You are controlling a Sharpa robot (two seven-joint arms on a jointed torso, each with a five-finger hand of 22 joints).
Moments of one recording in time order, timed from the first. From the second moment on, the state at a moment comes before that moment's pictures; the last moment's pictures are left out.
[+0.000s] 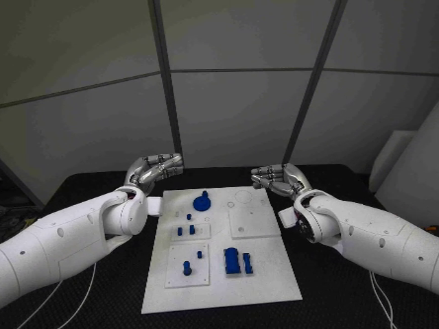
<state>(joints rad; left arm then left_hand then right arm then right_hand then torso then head) 1.06 -0.67 0.08 1.14 0.01 -0.29 0.46 1.29 -0.14 0.36 -0.01 0.10 1.02 0.13 0.07 0.07 1.04 0.18 0.10 0.06 0.95 0.16 0.17 0.06 0.15 0.65 0.28 0.12 0.44 1.00 -0.61 0.12 1.15 -0.44 -0.39 0.34 1.57 -0.01 0.06 0.24 0.18 1.00 0.17 0.07 0.13 1.10 0.14 0.07 0.10 1.09 0.11 0.07 0.23 0.17 0.86 0.24 0.21 0.24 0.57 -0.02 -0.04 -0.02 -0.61</state>
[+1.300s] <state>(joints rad) 1.05 -0.78 0.00 1.57 0.01 -0.74 0.50 0.29 0.00 0.04 0.00 0.01 0.22 0.00 0.00 0.00 0.23 0.00 0.01 0.00 0.21 0.00 0.01 0.00 0.00 0.15 0.02 0.01 0.08 1.05 -0.78 0.00 1.57 -0.02 -0.74 0.49 0.35 0.00 0.00 0.01 0.01 0.23 0.00 0.00 0.00 0.25 0.00 0.00 0.00 0.25 0.00 0.00 0.00 0.02 0.20 0.01 0.01 0.01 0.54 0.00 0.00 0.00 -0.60</state>
